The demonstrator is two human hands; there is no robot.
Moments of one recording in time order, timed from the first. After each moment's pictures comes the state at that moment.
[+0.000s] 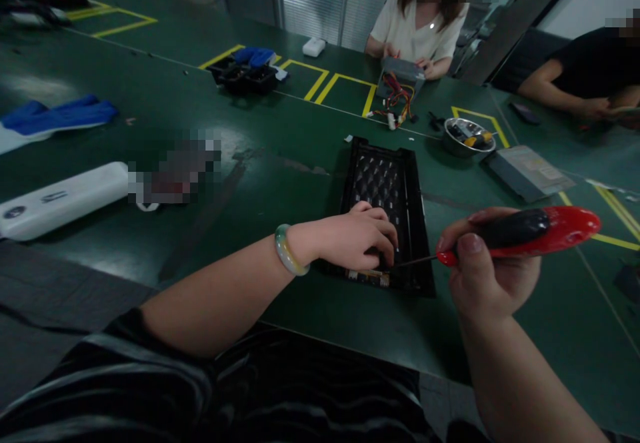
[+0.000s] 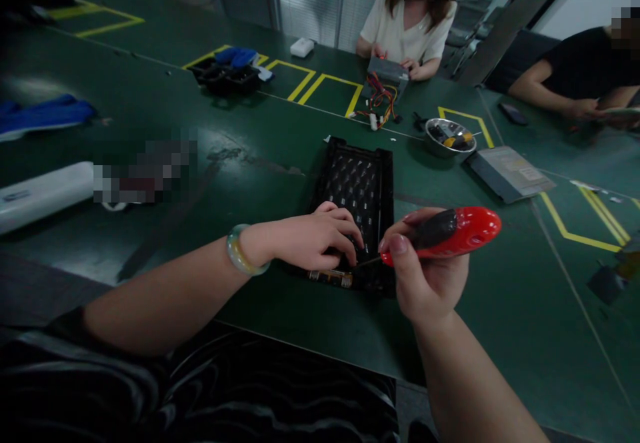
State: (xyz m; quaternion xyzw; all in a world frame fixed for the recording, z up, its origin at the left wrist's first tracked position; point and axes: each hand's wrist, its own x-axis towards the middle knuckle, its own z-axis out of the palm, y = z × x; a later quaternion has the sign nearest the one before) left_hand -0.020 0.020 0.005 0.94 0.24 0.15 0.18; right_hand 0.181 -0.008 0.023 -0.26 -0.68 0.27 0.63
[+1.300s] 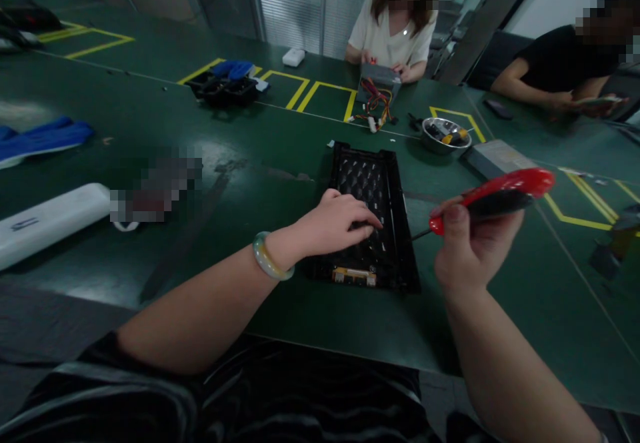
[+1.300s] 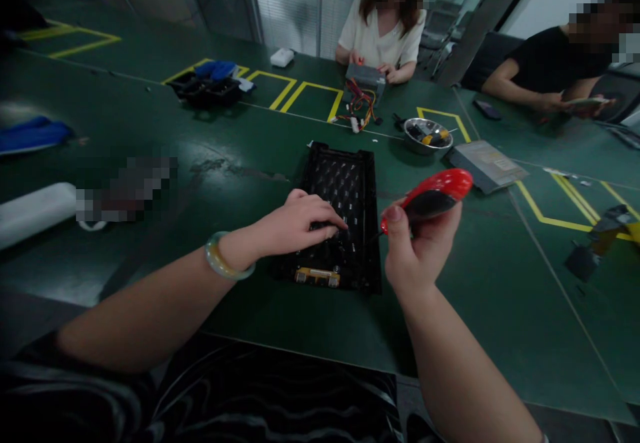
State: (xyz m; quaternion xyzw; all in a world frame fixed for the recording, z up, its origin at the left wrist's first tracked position) left_hand -0.023 0.028 0.005 0.88 0.38 0.21 0.18; right_hand 0.196 0.021 0.009 -0.32 -0.63 0.14 0.69
